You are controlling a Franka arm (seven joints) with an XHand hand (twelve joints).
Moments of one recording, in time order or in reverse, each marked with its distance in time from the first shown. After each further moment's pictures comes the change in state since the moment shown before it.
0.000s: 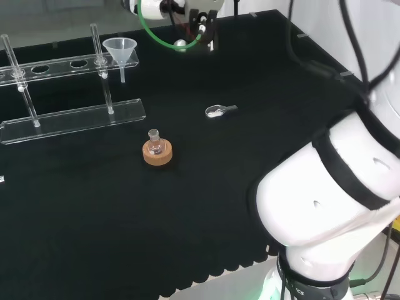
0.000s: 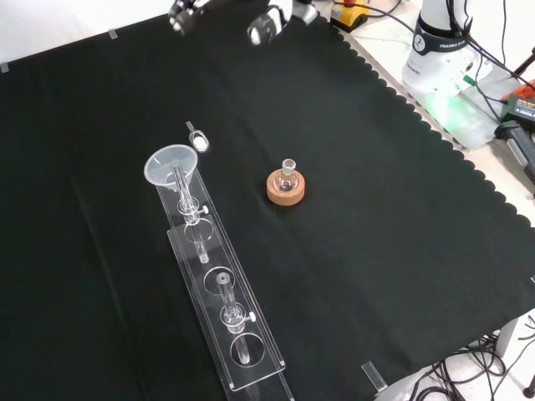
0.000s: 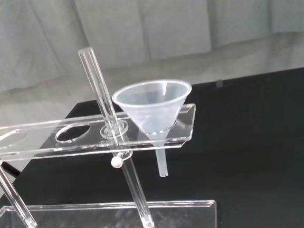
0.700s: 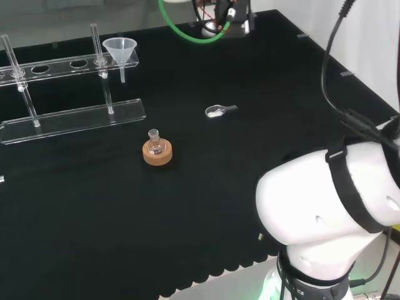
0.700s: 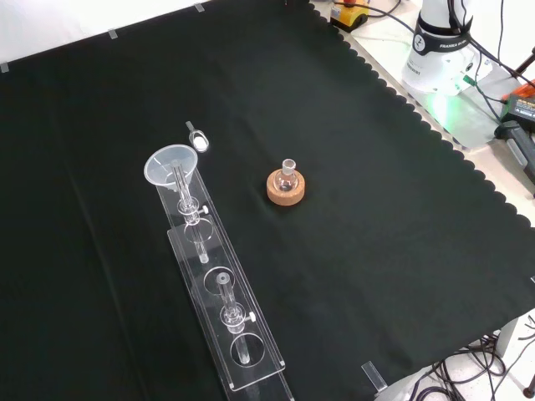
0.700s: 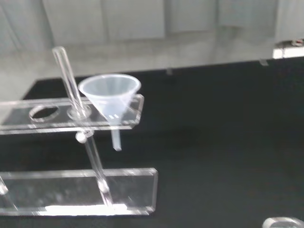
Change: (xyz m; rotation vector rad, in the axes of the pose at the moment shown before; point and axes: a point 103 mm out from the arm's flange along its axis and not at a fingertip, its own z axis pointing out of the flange) arm -0.002 -0.078 -0.087 0.055 -0.130 0.085
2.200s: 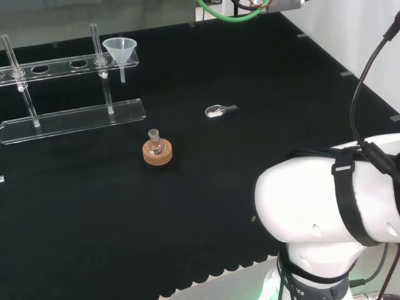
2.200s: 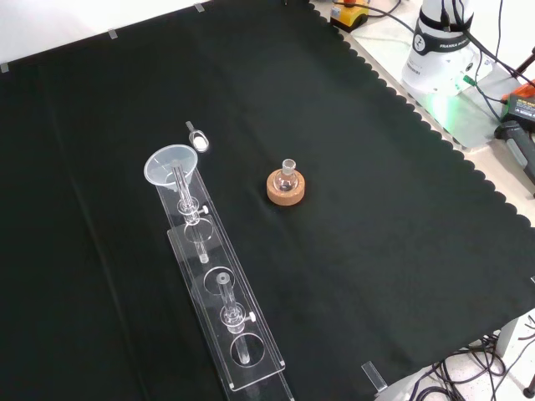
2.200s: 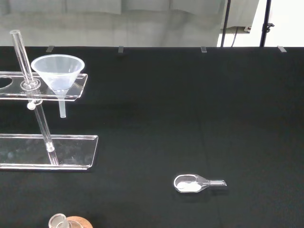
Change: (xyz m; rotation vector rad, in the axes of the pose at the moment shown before) arm -0.041 -0.082 -0.088 0.103 -0.157 0.075
